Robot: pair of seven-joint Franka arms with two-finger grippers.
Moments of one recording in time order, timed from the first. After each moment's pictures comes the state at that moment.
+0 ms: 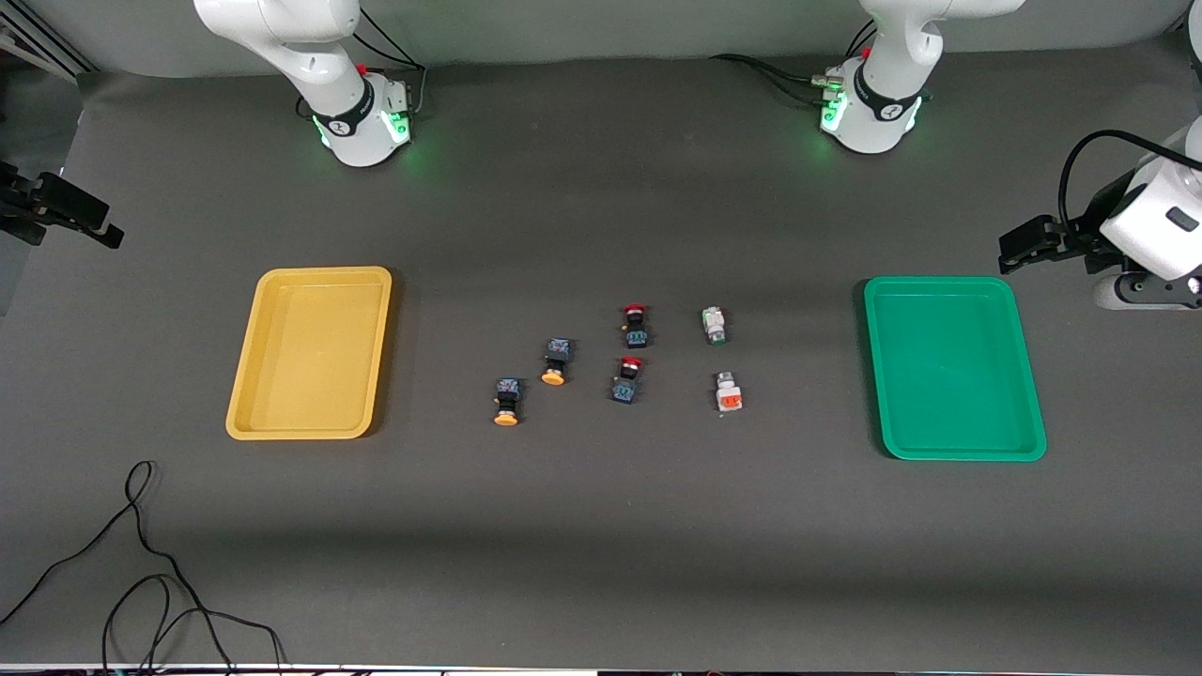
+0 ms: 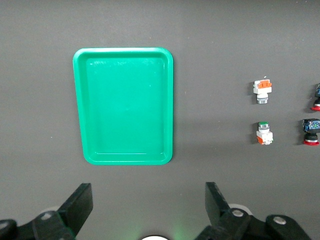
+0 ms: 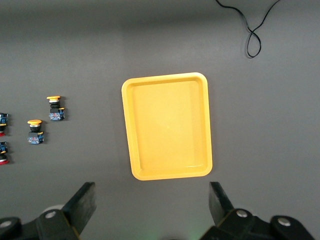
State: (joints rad) left arm -0.06 0.02 -0.01 -1.60 0.00 1.52 -0.05; right arm -0.07 -0.10 -0.02 -1.60 0.03 1.51 0.03
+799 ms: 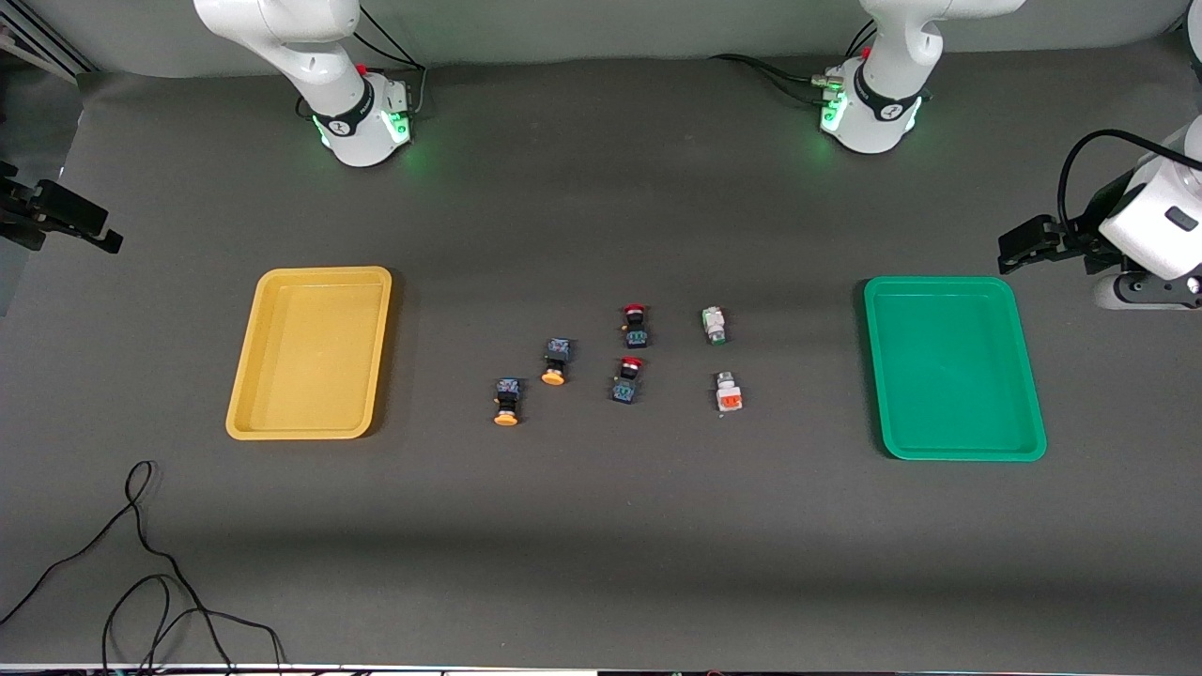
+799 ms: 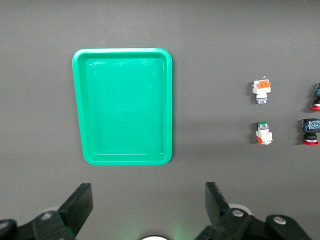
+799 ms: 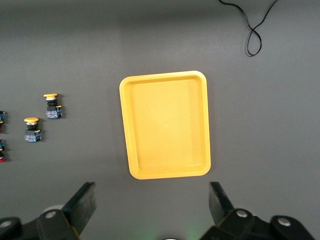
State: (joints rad) left arm -0.06 0.02 -0.01 -1.60 0.00 1.52 -0.05; right arm -0.07 -0.08 -0.03 -1.60 0.03 1.51 0.01
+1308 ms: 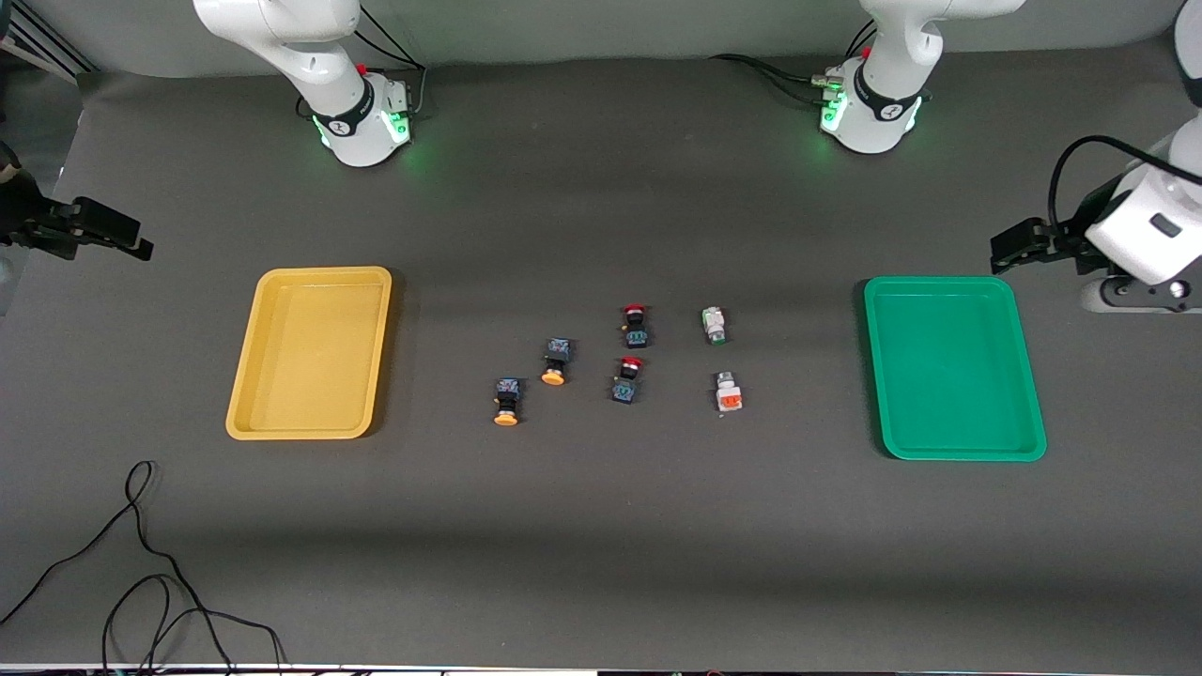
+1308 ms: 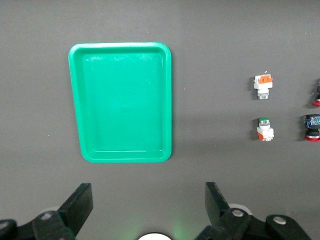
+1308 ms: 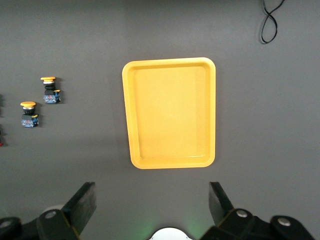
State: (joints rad) left arm -0.07 0.02 -0.01 -1.63 0.00 1.52 -0.05; right arm -0.03 -0.04 -0.03 -1.60 0.03 1.47 0.01
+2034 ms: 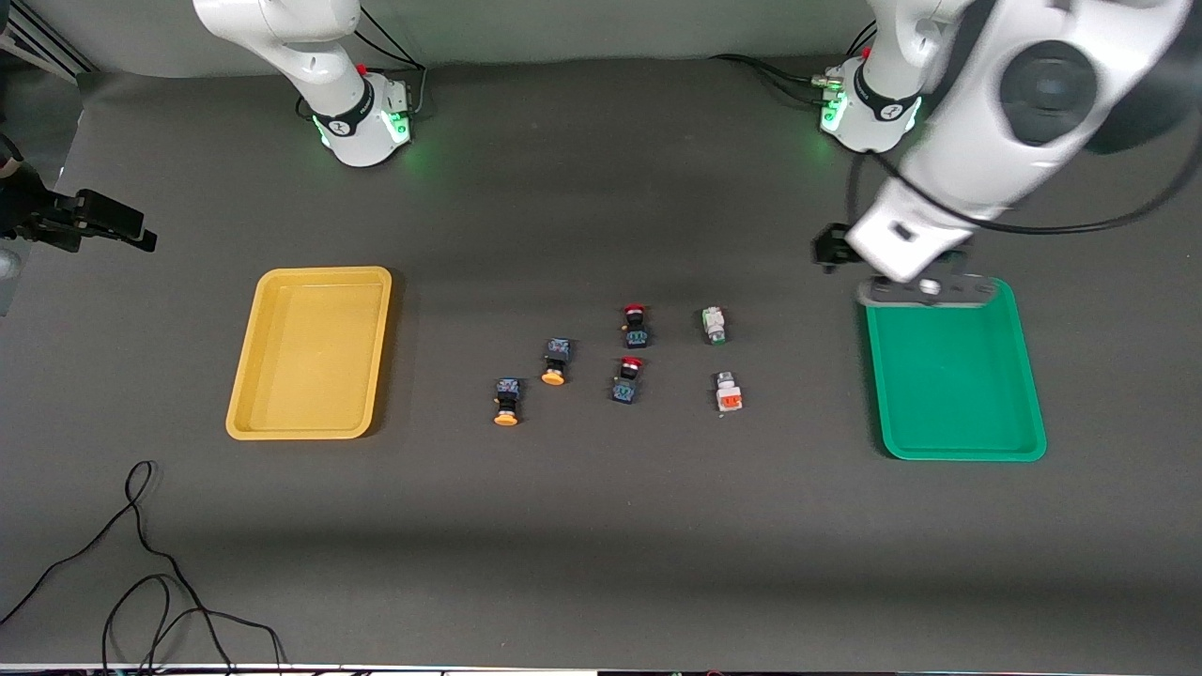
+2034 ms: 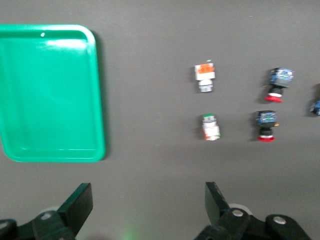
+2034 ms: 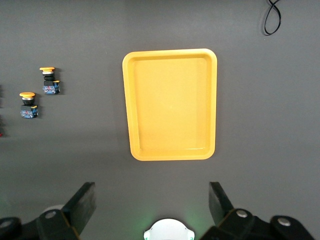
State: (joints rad) left arm -0.39 0.03 -0.04 -1.78 -0.04 1.72 -0.43; right arm -0.03 -0.04 -0.03 -1.58 0.03 1.43 0.00
